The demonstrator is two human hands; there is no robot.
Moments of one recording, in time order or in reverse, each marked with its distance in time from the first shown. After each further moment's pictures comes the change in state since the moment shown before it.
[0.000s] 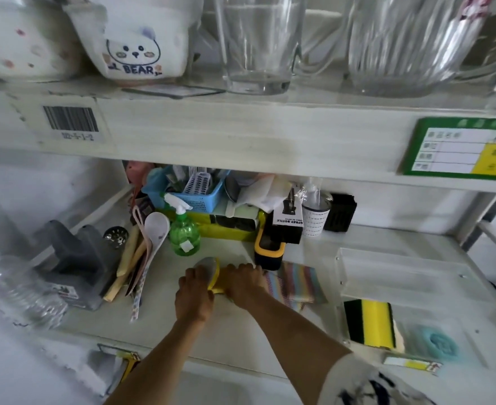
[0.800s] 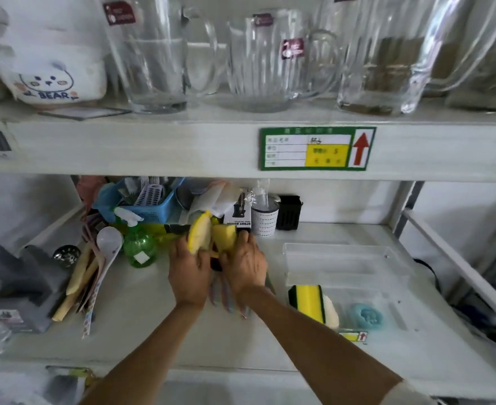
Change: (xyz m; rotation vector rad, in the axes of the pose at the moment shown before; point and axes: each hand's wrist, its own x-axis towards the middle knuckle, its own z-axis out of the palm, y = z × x) left_hand -0.036 0.134 -0.049 -0.530 0.475 0.150; right_hand -0.086 0.082 -0.064 0.565 0.602 0.265
